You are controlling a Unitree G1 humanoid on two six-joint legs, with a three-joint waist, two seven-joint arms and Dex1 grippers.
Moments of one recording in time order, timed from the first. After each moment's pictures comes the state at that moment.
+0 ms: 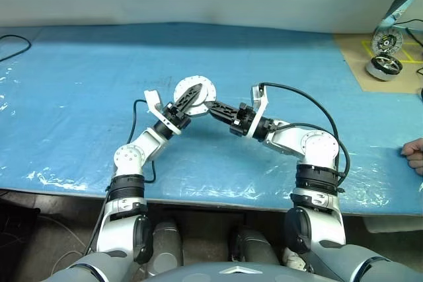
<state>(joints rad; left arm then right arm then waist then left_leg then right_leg) -0.54 0.02 0.35 0.35 -1.08 0.81 -0.67 -0.61 -0.04 -0.38 0.13 1.14 1.32 0.24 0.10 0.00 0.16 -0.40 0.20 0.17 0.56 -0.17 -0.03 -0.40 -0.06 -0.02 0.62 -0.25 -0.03</state>
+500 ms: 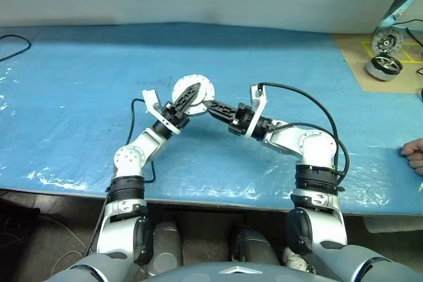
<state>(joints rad) -0.53 0.01 0.35 0.33 -1.07 0.78 -0.66 -0.60 -0.04 -0.34 0.13 1.13 1.28 0.26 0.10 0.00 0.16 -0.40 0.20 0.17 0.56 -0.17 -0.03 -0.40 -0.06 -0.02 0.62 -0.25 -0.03</state>
